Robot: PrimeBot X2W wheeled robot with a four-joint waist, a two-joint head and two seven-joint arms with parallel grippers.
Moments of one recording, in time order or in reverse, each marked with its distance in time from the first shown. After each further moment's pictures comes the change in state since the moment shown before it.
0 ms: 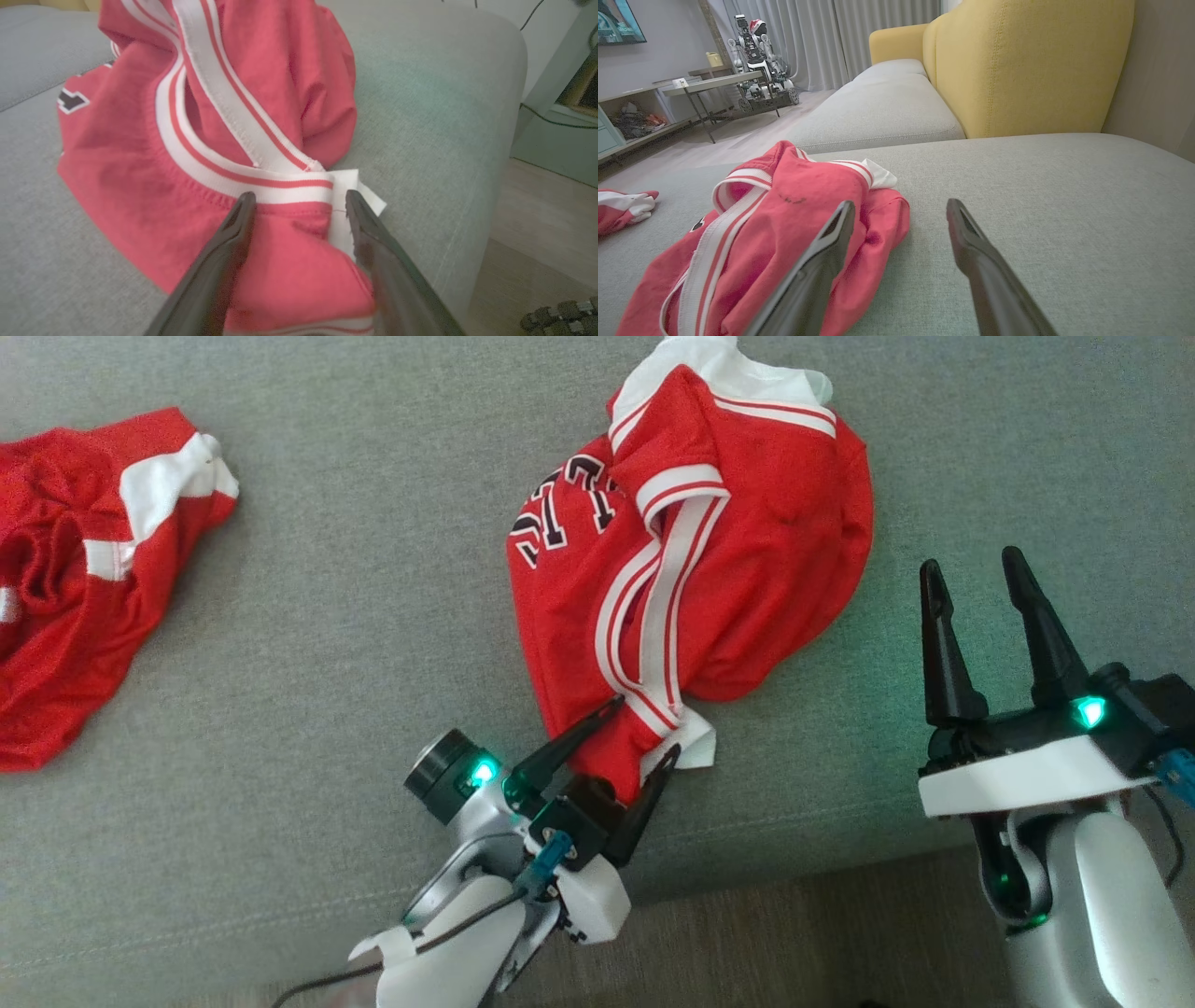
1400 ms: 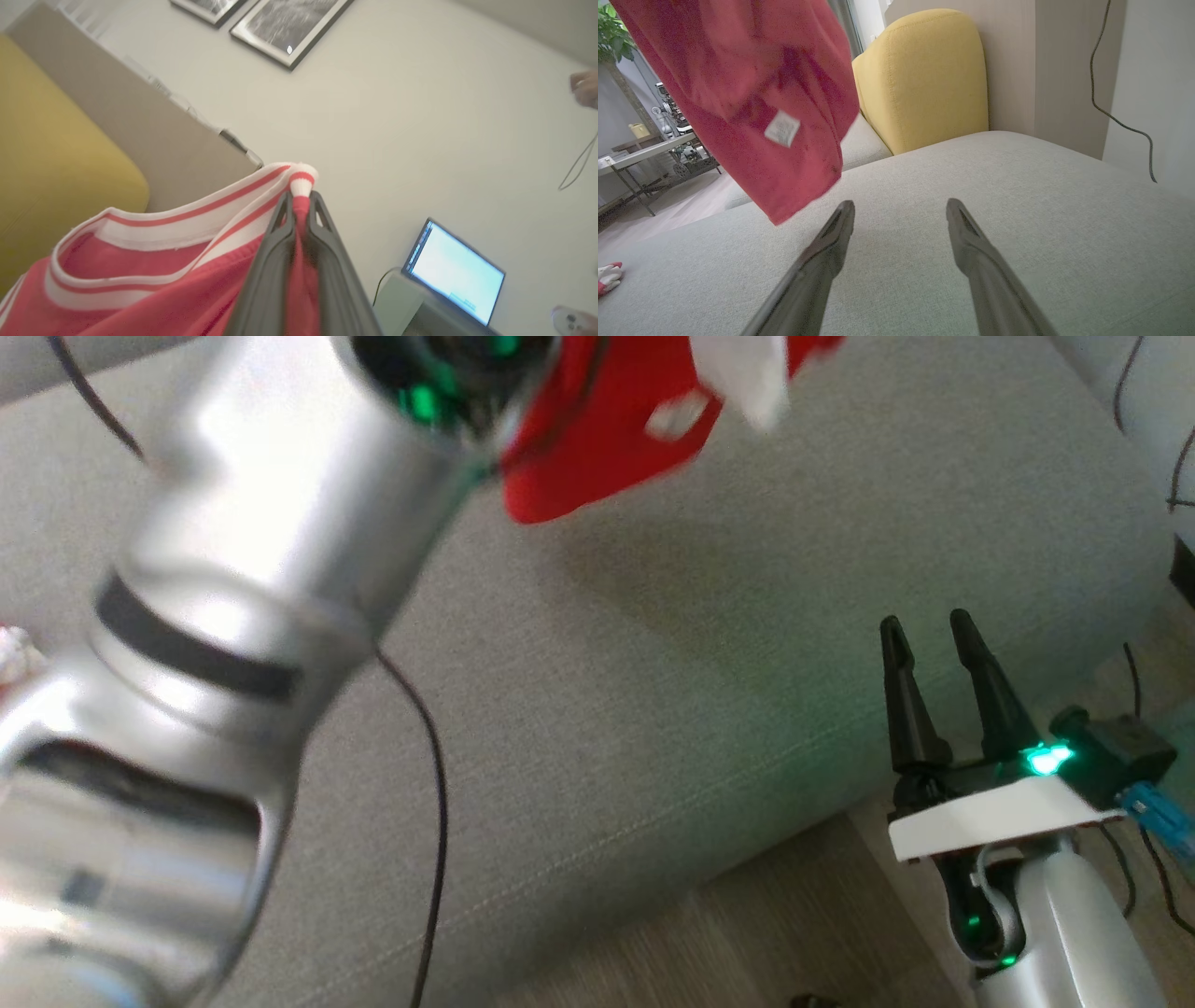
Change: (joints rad) left arm -0.914 -0.022 0.083 -0.146 -1.407 0.120 0.081; right arm 0.051 0.002 0.067 0.061 0.158 0.000 0.000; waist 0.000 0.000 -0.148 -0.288
